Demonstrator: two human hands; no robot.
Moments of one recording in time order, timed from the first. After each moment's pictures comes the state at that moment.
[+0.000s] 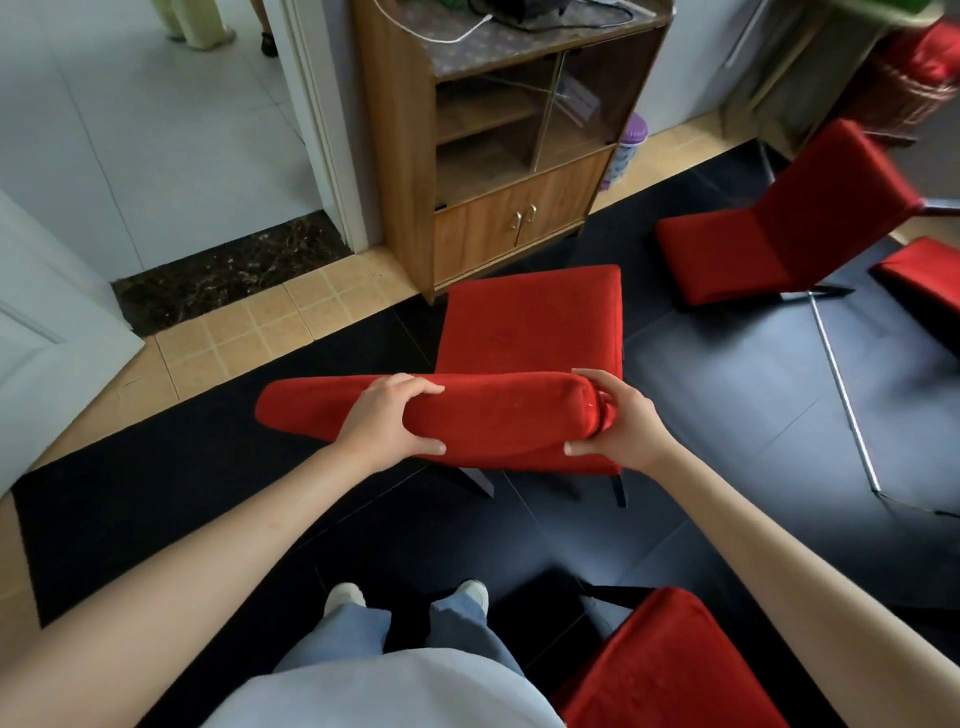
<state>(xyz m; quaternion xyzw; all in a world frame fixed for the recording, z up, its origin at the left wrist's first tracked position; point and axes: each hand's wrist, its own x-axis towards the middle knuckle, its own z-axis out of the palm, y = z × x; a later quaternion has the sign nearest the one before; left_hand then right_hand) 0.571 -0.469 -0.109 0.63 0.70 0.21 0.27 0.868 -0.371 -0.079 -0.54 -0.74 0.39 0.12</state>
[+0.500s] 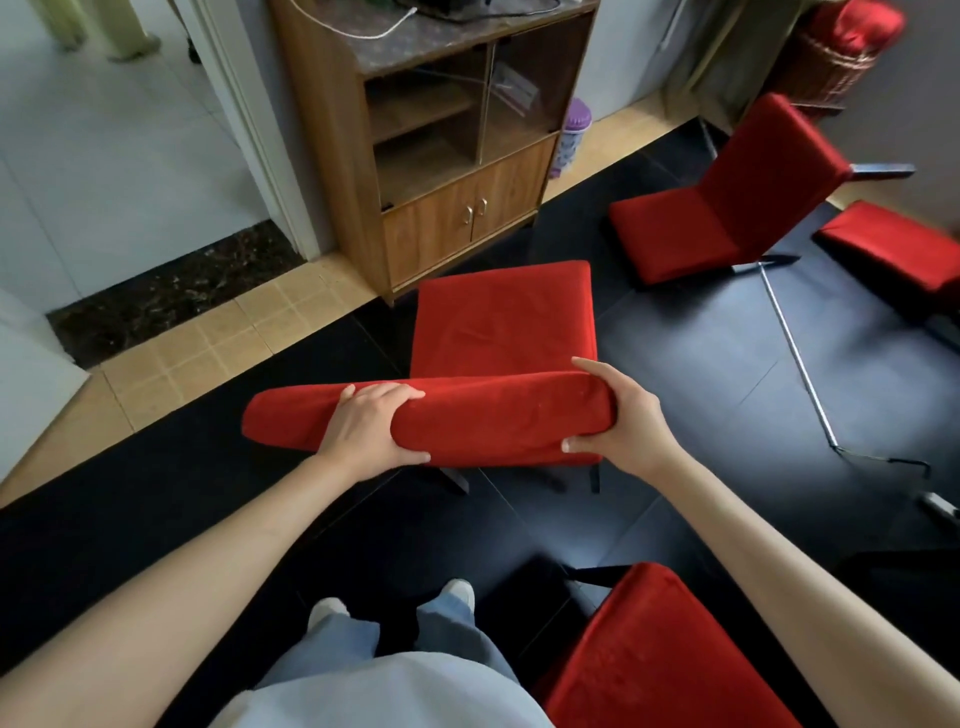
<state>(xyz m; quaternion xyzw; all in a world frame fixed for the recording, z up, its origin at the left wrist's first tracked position) 0.607 -0.448 -0.123 0.70 0.67 0.14 0.19 0.922 -0.387 -0.062 -0.55 -0.73 0.35 0.19</state>
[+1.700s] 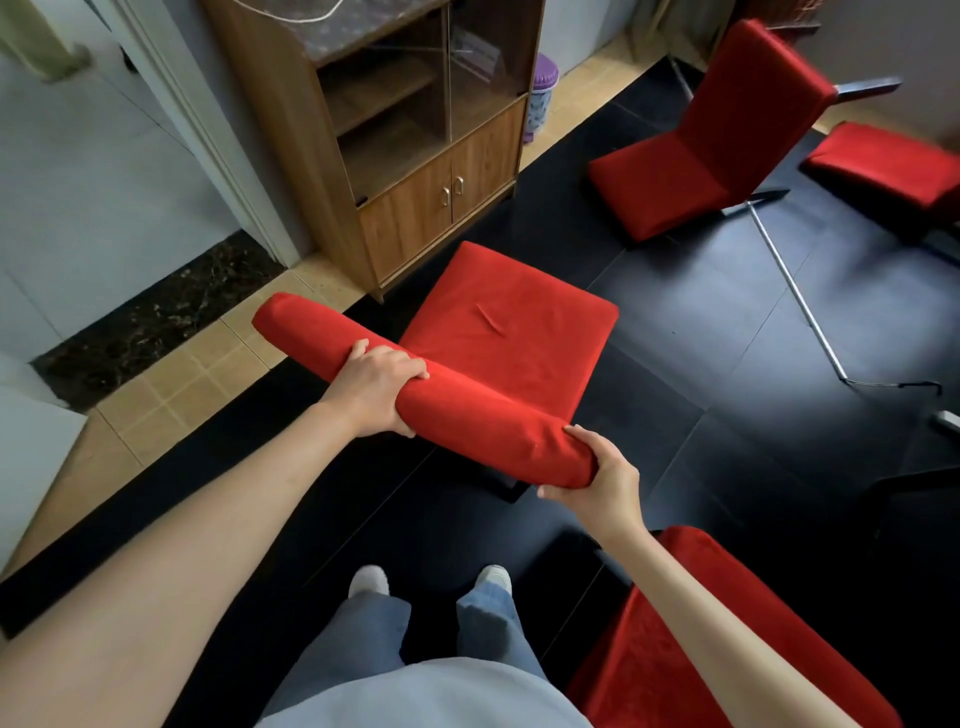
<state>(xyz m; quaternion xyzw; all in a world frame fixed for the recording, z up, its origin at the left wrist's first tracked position) 0.569 -0.370 -0.117 0.83 0.55 -0.02 0.14 0.873 -0.464 -0.149 -0.69 -0.55 0.38 0.28</state>
